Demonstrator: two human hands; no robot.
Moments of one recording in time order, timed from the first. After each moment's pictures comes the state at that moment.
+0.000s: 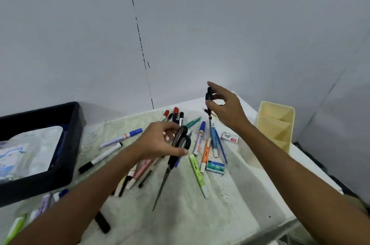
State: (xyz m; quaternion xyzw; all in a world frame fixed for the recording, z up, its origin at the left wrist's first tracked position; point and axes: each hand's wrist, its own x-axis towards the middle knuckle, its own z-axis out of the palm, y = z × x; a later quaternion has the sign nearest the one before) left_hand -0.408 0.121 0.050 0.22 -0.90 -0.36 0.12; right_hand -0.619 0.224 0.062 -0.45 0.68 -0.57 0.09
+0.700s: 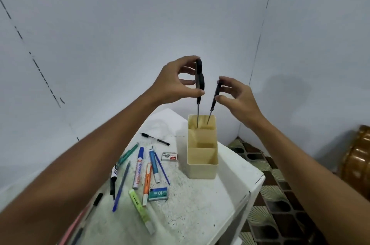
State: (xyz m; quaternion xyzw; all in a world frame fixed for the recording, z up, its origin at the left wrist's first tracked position) left_hand -0.634 0.198 0.181 -0.10 -0.84 -0.47 0.24; right_hand -0.723 0.390 0.127 -0.35 0.72 -0.60 -0.06
